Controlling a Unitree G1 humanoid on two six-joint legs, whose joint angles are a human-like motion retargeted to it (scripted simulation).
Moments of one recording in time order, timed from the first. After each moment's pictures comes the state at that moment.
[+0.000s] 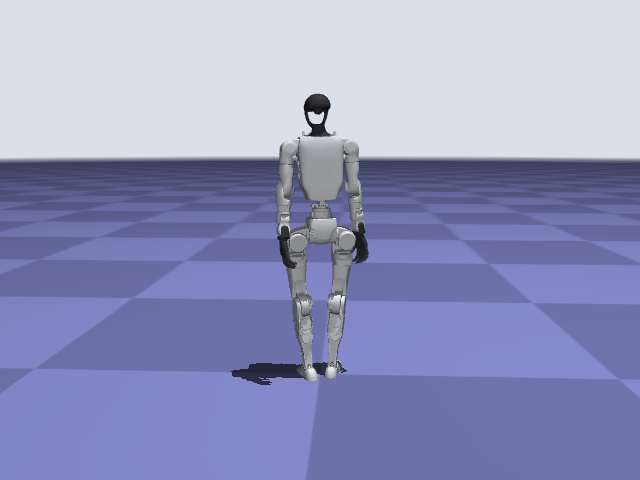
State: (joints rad) left arm 0.05 0.10 0.39 1.60 0.32 0.20 -0.05; right arm 0.01 -0.06 -0.26 1.51 -0.66 0.04 -0.06; waist -0.04 -0.03 0.02; left_leg -0.04 -0.06 0.10 0.11 -0.05 -0.06; right_leg -0.01 0.00 -0.43 0.10 -0.22 -0.02
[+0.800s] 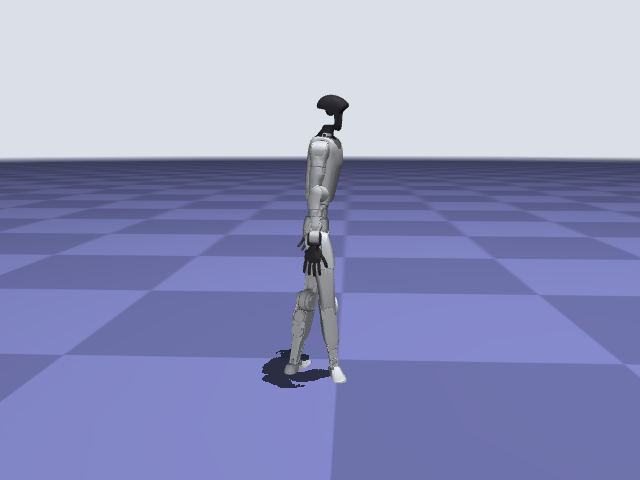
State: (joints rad) left arm 0.08 0.05 0.34 1.53 0.37 0.19 -0.13; right arm -0.08 -0.22 -0.36 1.51 -0.46 0.02 -0.02; waist -0.17 0.12 0.01; left_leg 0.13 -0.01 1.14 0.03 -0.31 -0.14; right_leg -0.13 -0.11 -1.40 0.09 -0.19 0.05
